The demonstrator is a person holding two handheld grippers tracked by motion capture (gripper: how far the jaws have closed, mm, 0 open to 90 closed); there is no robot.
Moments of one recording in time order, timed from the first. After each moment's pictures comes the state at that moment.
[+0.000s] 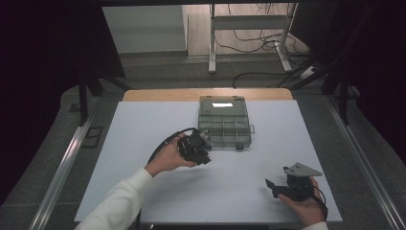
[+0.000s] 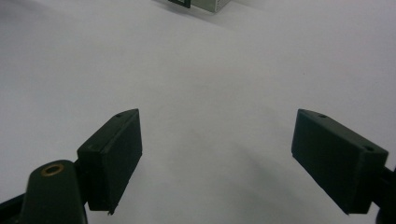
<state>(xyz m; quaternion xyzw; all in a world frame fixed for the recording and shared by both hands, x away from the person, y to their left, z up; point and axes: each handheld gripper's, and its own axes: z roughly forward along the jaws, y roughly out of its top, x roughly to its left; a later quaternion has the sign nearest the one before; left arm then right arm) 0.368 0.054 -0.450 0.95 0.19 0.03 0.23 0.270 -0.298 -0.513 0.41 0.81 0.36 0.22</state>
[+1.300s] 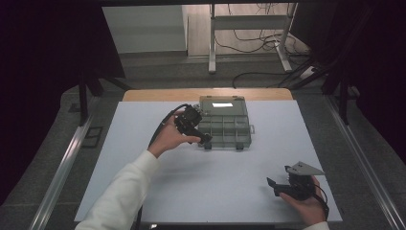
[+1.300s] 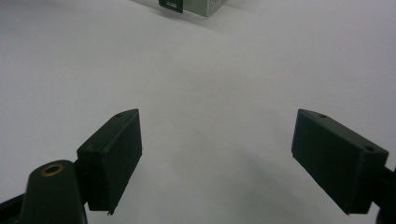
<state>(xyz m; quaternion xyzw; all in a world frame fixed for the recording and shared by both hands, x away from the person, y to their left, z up) 0.407 0.077 -0.431 0.91 0.30 0.07 0.29 0.273 -0.303 -0.512 0.42 0.80 0.36 0.22</state>
